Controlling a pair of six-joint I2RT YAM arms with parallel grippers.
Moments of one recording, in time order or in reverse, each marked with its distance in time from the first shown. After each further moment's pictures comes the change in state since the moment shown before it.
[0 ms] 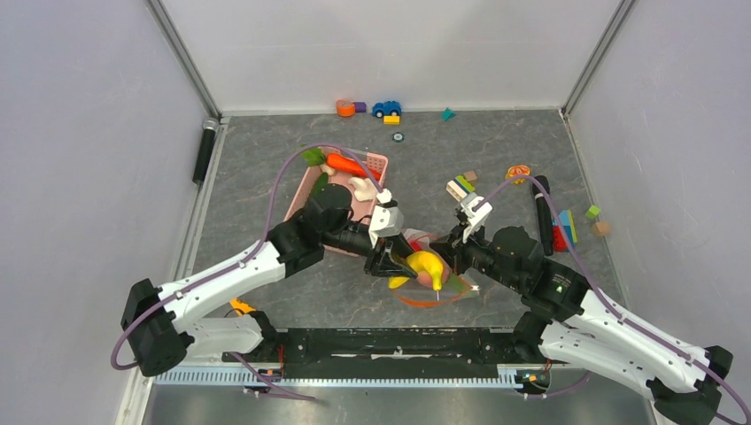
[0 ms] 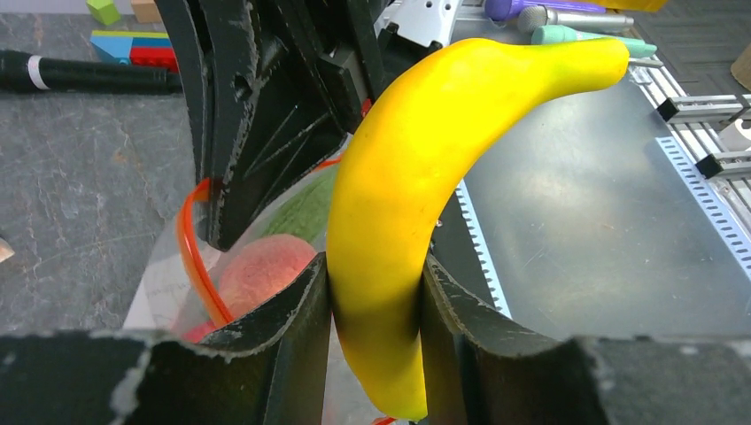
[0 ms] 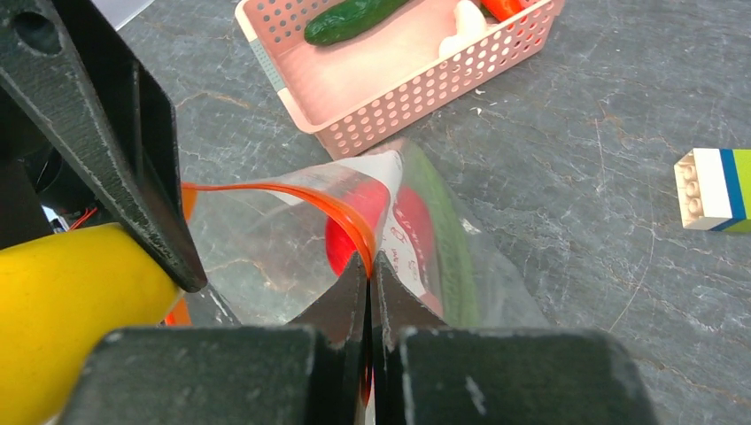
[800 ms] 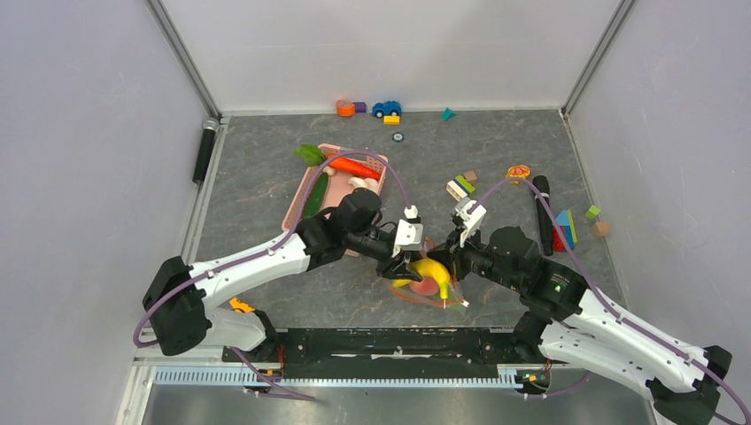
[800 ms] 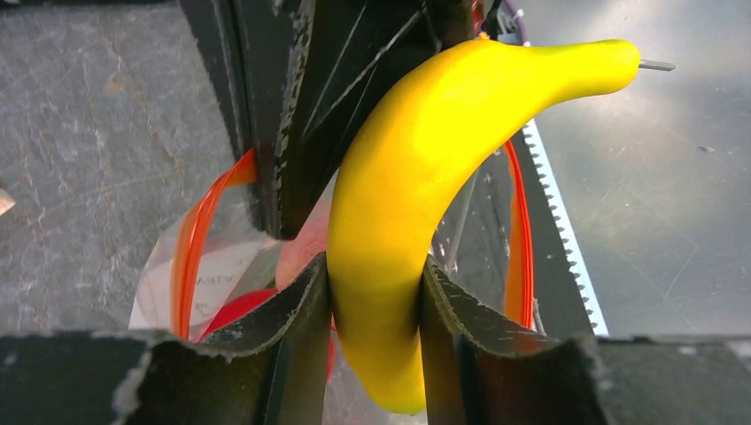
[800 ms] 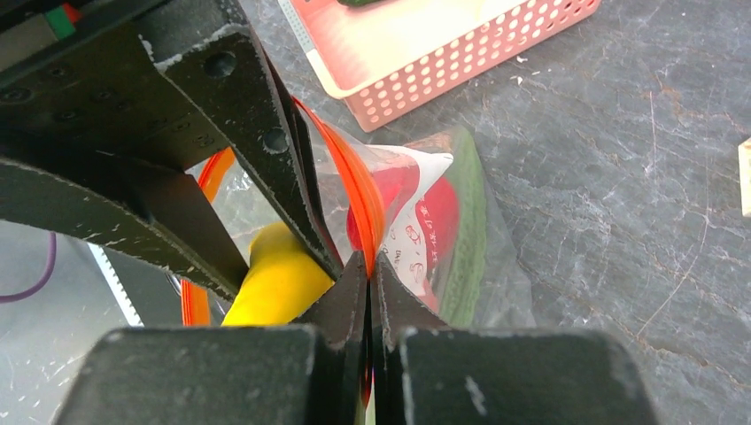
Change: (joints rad) left arm -0.045 0.172 0.053 -0.133 -0.093 0.261; right arm -0.002 0.005 -0.008 -0.029 -0.115 0.017
